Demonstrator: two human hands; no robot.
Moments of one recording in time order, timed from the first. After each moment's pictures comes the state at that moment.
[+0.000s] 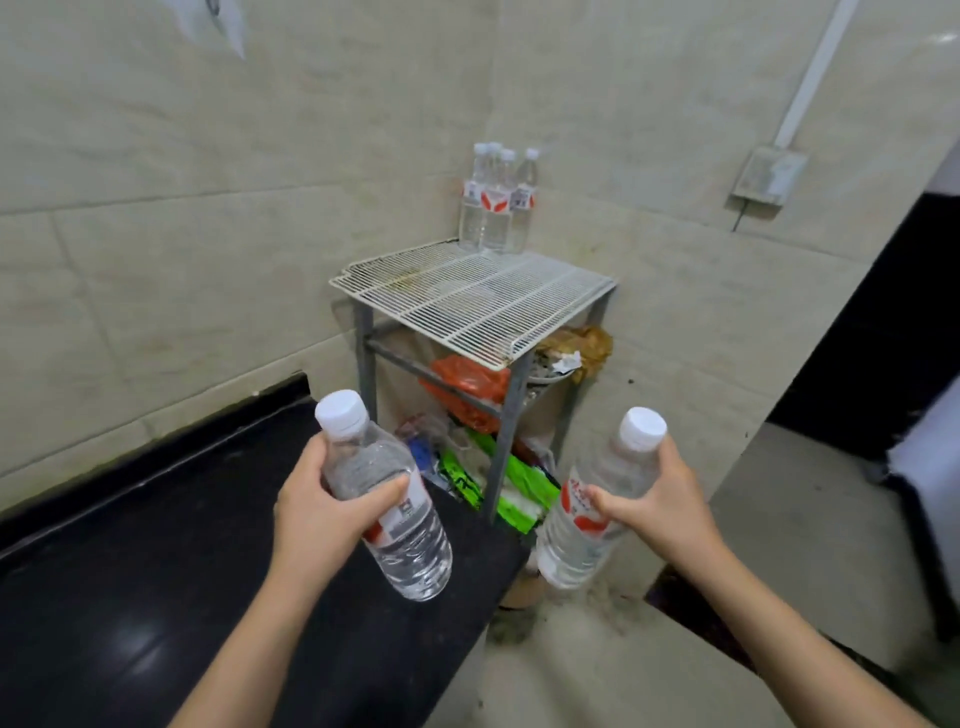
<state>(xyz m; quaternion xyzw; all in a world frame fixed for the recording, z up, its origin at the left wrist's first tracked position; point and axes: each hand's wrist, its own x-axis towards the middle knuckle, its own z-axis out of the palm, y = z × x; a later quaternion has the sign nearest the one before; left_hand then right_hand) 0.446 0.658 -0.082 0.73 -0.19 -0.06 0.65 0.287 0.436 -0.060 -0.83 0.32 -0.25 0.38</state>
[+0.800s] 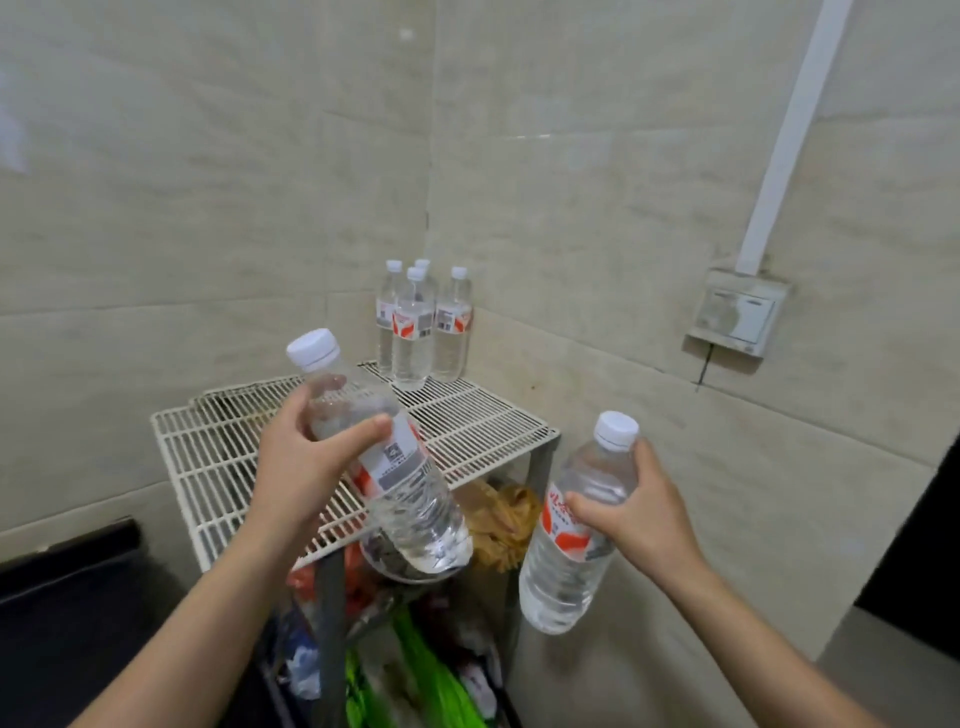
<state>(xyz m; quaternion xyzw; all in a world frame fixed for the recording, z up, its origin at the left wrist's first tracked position) 0.514 0.284 0.014 0.65 -0.18 0.04 0.74 0.386 0.052 -0.004 -0.83 0.20 -0.30 0.43</state>
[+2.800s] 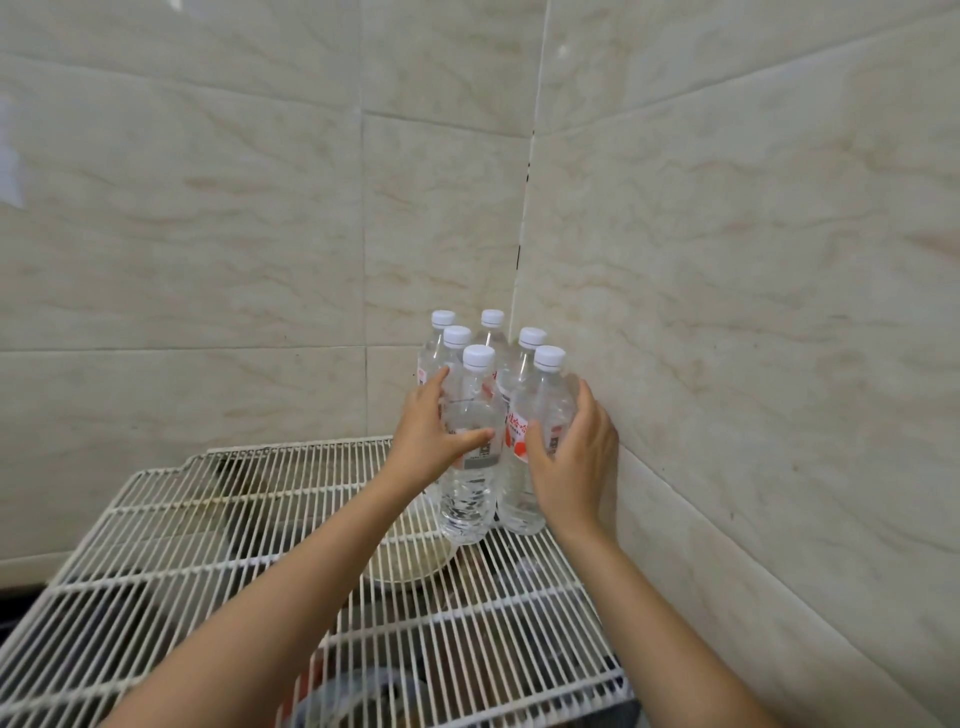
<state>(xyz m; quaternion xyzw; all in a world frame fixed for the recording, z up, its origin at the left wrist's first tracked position) 0.795 0.058 0.015 0.84 -0.11 0.17 0.51 0.769 -0.083 -0.003 -0.83 0.00 -0.40 0.39</state>
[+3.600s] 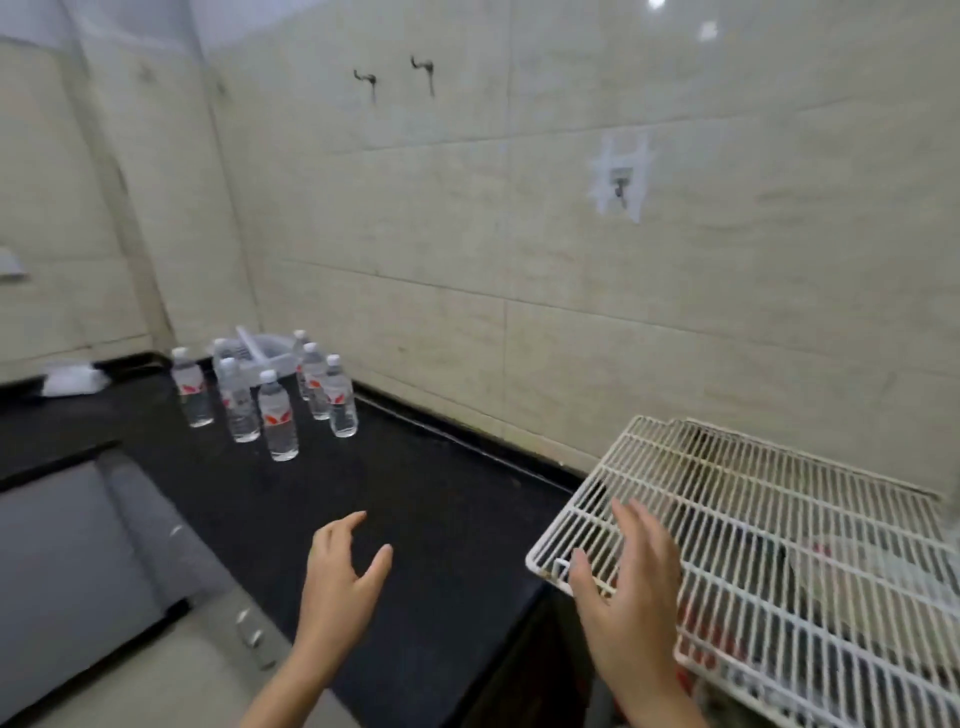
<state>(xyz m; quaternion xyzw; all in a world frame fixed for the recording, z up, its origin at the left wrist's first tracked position) 0.407 0.352 -0.102 0.75 0.44 0.39 0.31 0.566 0.171 -0.073 -0.78 -0.37 -0.15 0.48</state>
